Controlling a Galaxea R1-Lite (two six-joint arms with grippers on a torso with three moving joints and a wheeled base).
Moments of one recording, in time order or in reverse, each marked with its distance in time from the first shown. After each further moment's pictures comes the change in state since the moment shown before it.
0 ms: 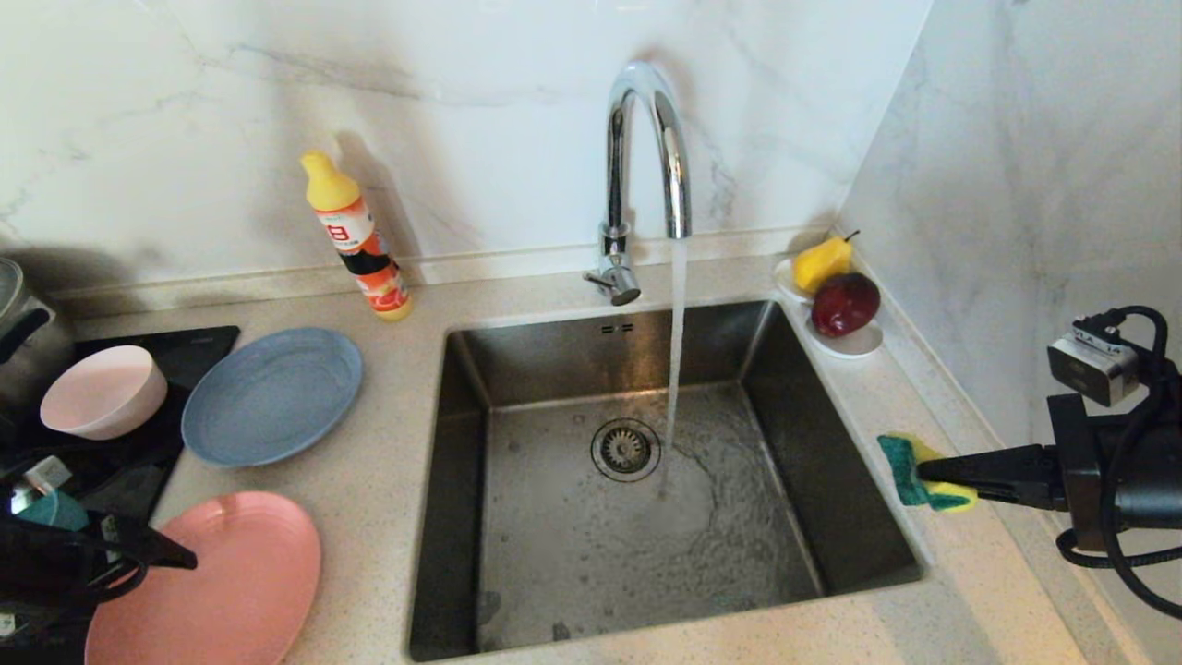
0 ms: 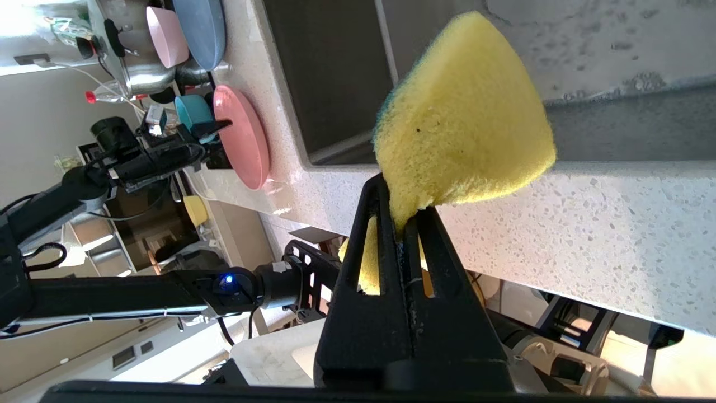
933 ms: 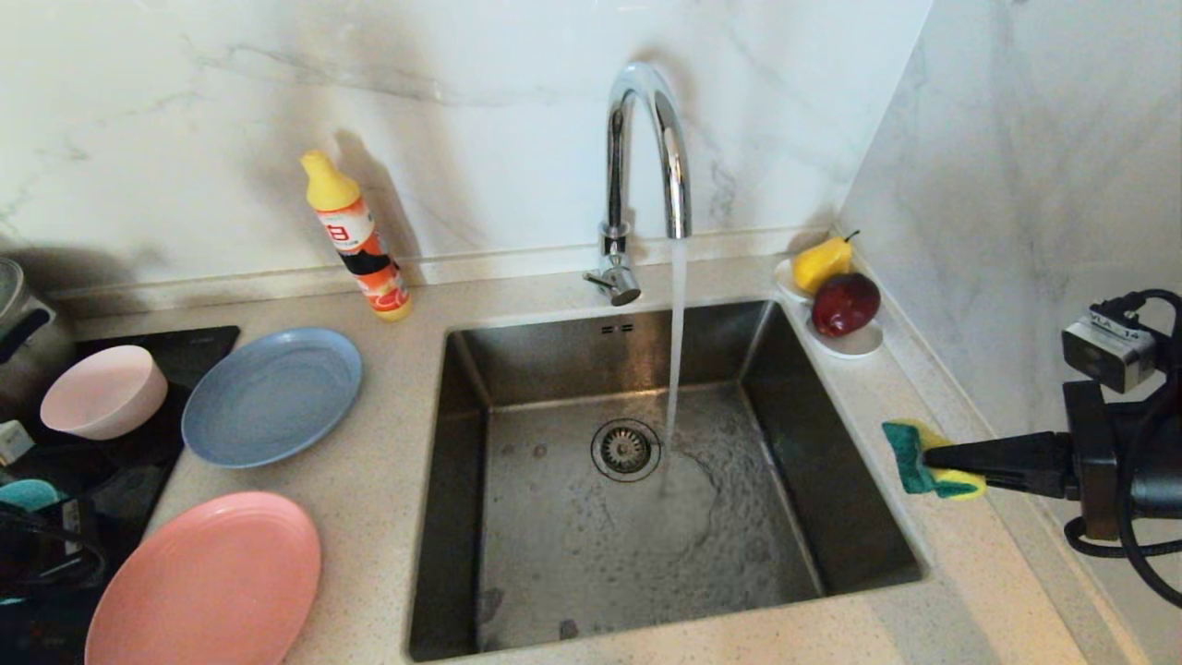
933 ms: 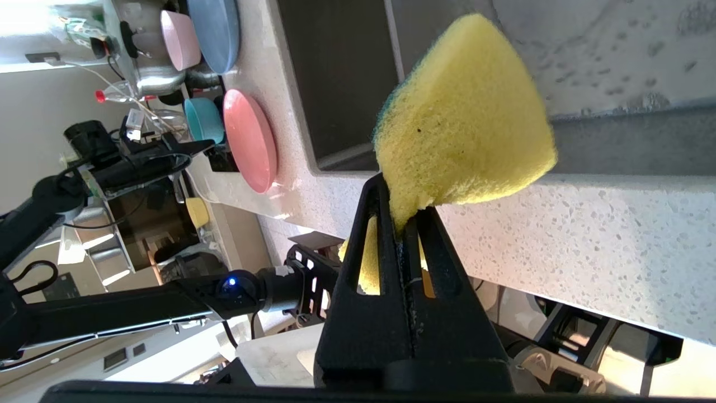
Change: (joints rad) left arm -0.045 -0.144 -0.078 0.155 0.214 0.065; right arm 0.000 -0.020 -0.017 0.002 0.000 0.001
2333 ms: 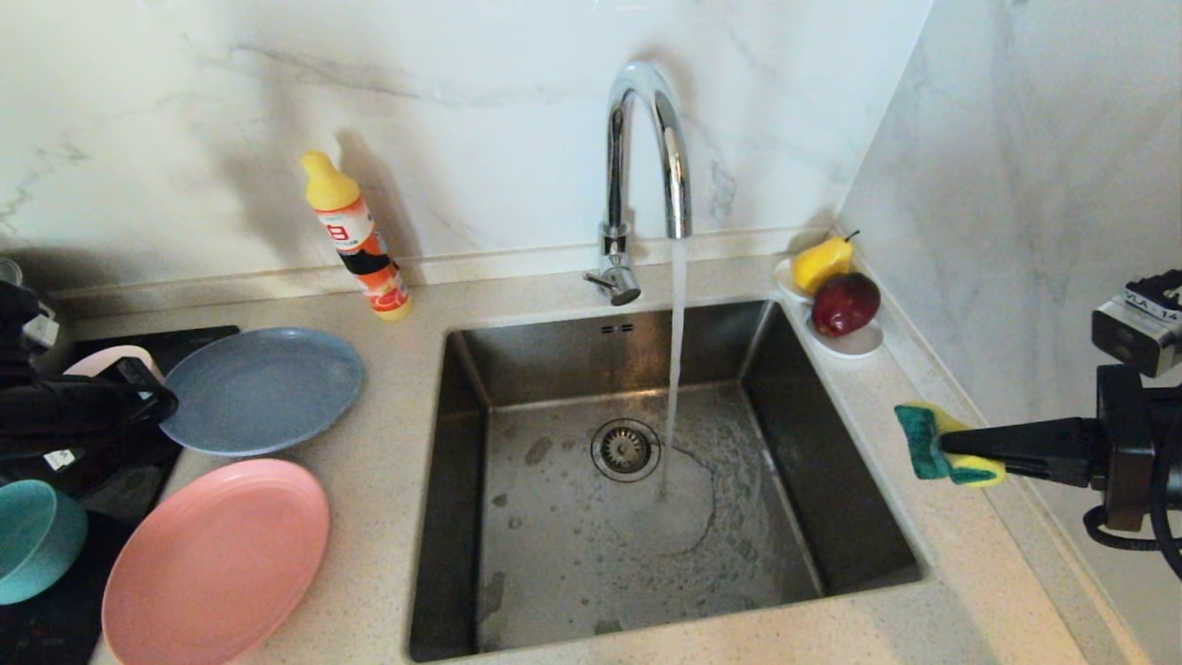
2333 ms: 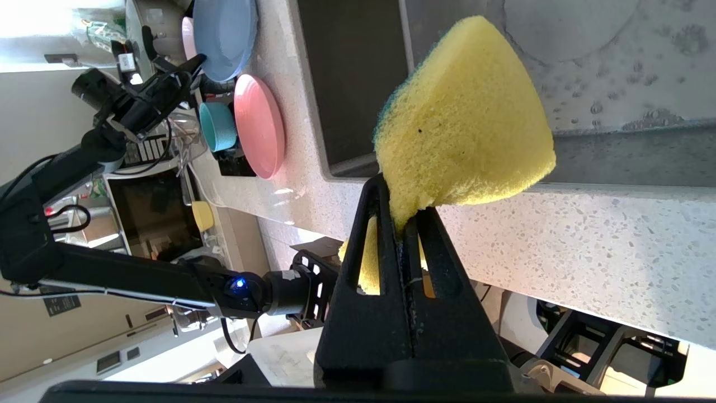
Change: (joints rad) left arm -0.051 0.262 -0.167 -0.564 -0.125 -0.322; right arm 0.001 -0.054 -0.018 0.000 0.004 0.014
